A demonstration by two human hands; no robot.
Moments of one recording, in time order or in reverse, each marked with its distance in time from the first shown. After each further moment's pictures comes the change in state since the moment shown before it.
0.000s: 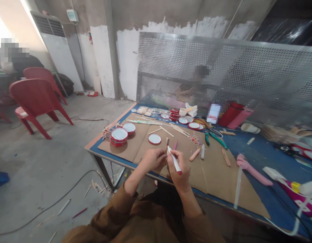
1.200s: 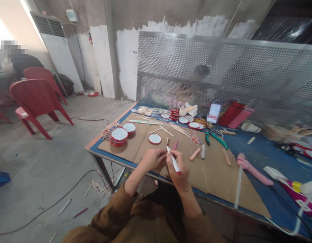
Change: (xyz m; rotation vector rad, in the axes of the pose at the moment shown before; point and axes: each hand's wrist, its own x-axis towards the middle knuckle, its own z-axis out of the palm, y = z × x) left_hand -0.001 0.003 -0.003 -0.034 -0.017 0.015; right_hand -0.002 0.000 -0.001 0.000 -0.042 -0.009
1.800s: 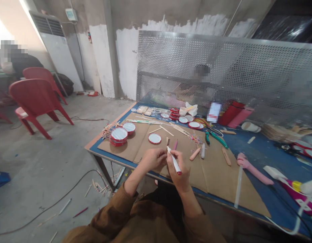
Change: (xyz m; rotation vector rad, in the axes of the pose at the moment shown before) left_hand 0.000 0.000 0.000 0.039 -0.001 -0.019; right_hand 0.000 0.000 0.000 -0.013 0.008 0.005
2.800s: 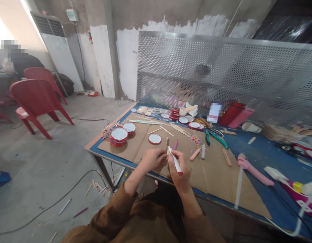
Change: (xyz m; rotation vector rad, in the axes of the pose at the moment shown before) left_hand 0.002 -0.001 0.002 0.019 0.006 -0.035; right_hand -0.001 0.000 -0.001 0.001 0.025 0.030
